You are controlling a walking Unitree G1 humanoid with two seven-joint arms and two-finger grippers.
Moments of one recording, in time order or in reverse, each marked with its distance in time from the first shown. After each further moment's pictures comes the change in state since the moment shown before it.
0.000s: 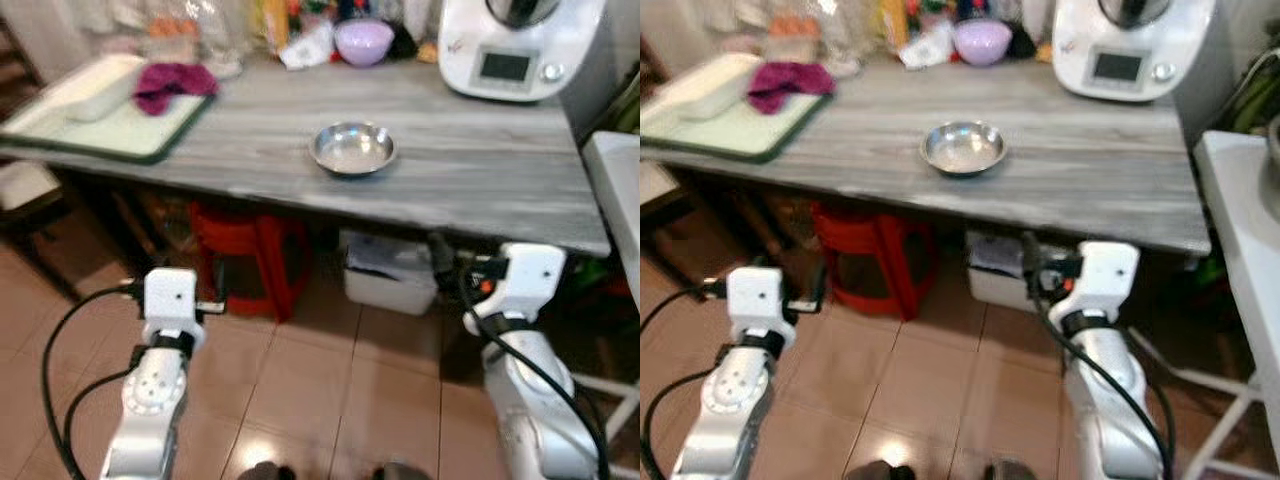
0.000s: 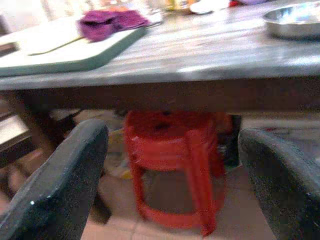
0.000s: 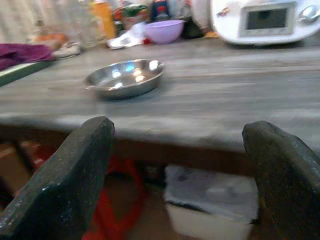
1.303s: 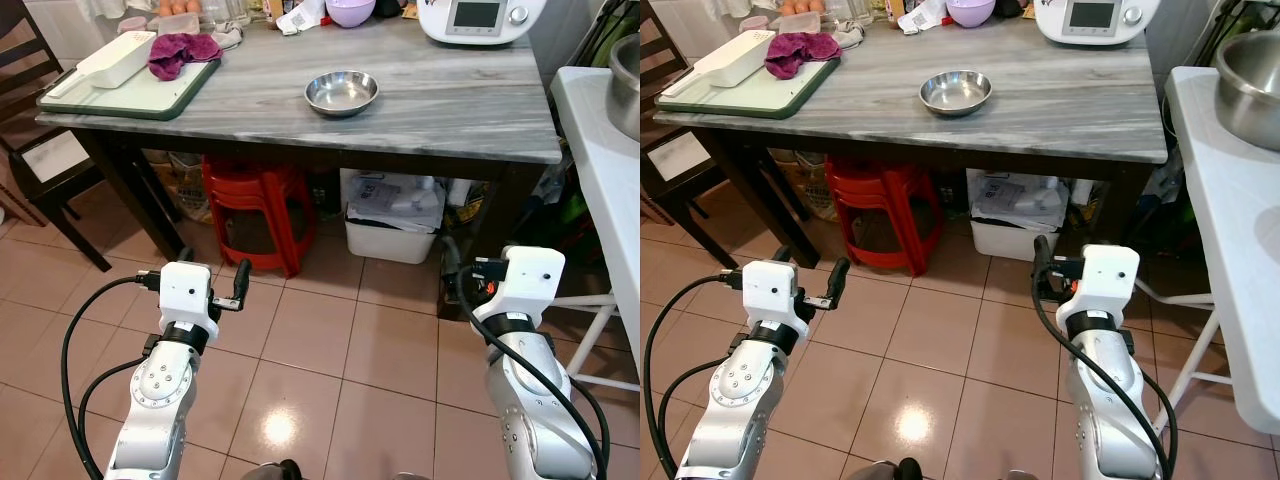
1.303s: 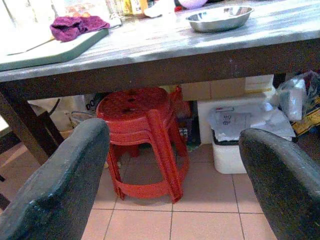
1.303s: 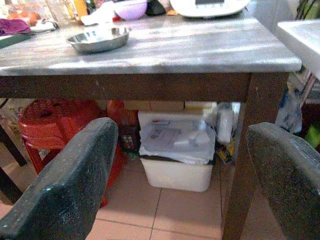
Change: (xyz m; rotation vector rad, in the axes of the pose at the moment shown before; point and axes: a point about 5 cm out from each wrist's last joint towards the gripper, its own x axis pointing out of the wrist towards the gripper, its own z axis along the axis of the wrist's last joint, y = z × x) left arm 0.002 -0.015 0.007 -0.043 -0.036 -0.149; right arm -0.004 -0.008 -0.011 -0.069 0.046 -0.115
